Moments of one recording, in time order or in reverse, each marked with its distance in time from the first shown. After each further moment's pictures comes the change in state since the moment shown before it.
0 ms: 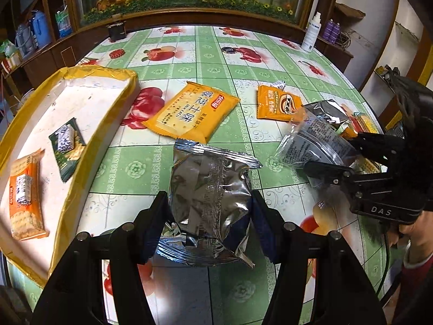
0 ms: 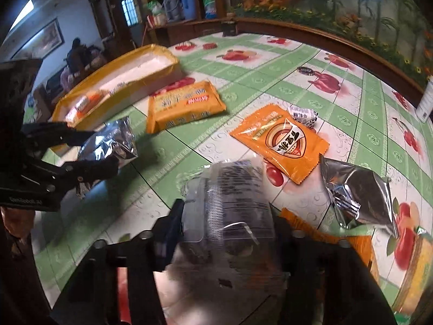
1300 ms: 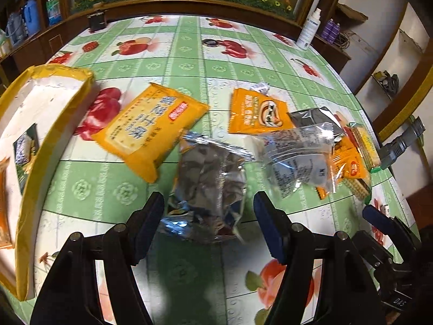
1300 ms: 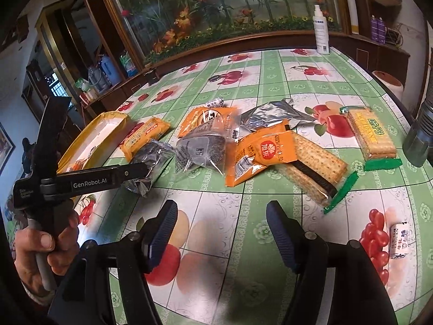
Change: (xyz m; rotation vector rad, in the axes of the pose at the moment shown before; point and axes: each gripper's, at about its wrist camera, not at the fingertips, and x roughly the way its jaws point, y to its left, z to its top) left arm 0.040 -0.038 0.030 -0.034 0.065 -0.073; right arm -0.077 -0.010 -0.077 0.482 -0.182 -0.161
